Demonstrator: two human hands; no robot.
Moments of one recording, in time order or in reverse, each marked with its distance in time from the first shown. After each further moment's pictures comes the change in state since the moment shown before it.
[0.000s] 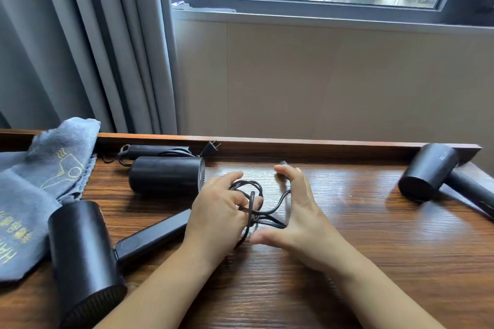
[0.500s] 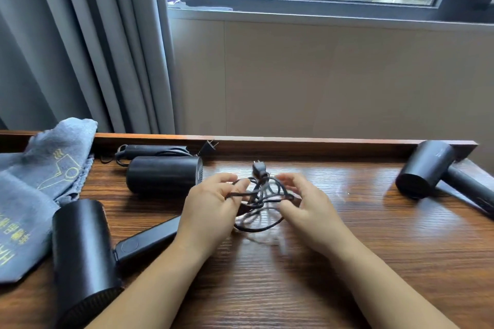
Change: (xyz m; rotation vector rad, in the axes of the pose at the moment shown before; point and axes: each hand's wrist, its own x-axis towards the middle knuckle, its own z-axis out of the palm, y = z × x) left_hand 0.004 -0.004 -0.004 -0.235 0.057 -0.110; right_hand 0.011 0.018 -0.006 0.017 0.066 0.172
